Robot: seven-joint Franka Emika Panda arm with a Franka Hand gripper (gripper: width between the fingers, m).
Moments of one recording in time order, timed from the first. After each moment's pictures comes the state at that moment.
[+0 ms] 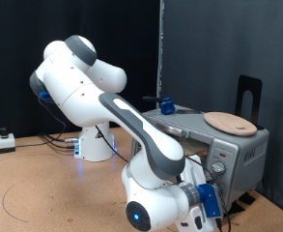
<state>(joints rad) -0.78 1.13 0.89 -1.74 0.52 1.91 -0.40</state>
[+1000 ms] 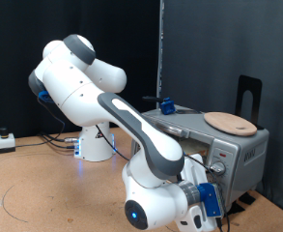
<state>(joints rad) -0.79 1.12 0.90 -1.78 0.58 1.96 -0.40</state>
